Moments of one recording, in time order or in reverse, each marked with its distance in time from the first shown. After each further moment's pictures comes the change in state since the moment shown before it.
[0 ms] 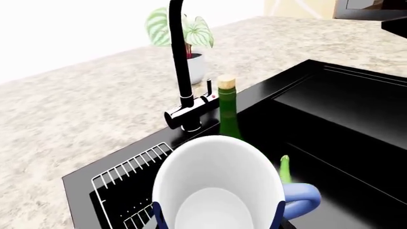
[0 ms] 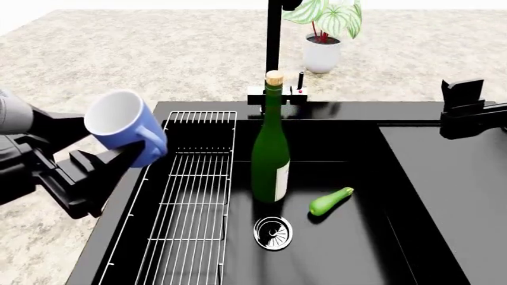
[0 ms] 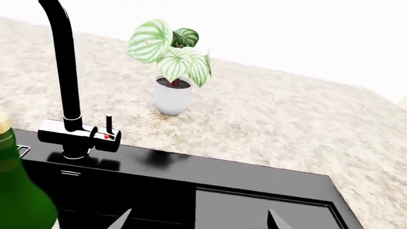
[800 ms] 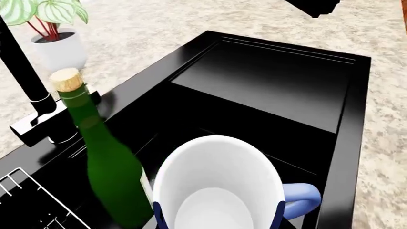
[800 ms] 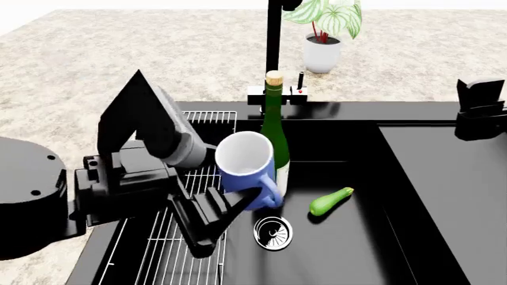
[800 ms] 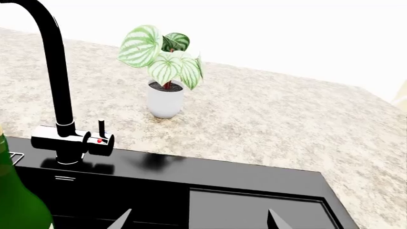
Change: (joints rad) left arm -0.327 0.387 0.421 -0.049 -0.173 -0.114 -0.224; right arm -0.039 0.066 0.031 -0.027 0.021 -0.048 -0.008
